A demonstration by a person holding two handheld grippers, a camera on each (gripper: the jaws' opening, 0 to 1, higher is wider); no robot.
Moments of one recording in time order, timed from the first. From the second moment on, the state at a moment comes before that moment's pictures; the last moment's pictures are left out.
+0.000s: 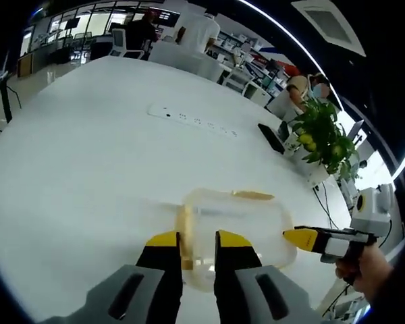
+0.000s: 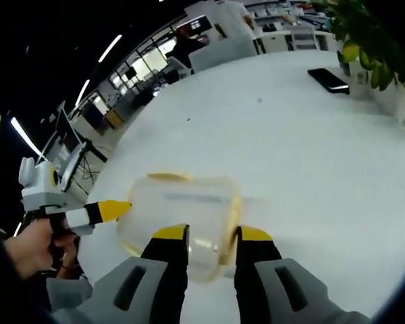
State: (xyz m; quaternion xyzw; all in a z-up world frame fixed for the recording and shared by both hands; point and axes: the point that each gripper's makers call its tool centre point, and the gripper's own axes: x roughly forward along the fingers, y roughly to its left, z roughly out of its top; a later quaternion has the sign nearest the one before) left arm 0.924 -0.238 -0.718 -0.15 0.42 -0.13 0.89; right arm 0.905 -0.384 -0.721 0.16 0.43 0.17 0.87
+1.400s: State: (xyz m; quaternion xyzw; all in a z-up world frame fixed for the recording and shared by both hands) left arm 0.932 -0.281 -0.690 0.12 0.35 -0.37 0.85; right arm 0.934 -0.361 -0.690 0.04 0.34 0.30 0.89
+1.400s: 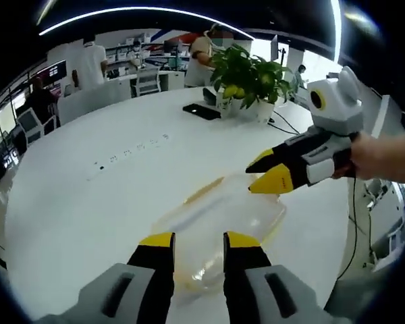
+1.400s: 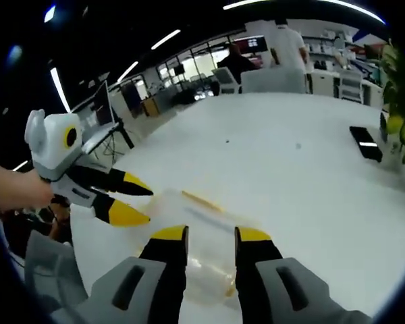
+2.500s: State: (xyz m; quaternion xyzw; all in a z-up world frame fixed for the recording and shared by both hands) left arm 0.890 -0.327 -0.694 0.30 0.30 -0.54 0.73; right arm 0.946 -0.326 -0.696 -0.02 0.35 0.40 0.84
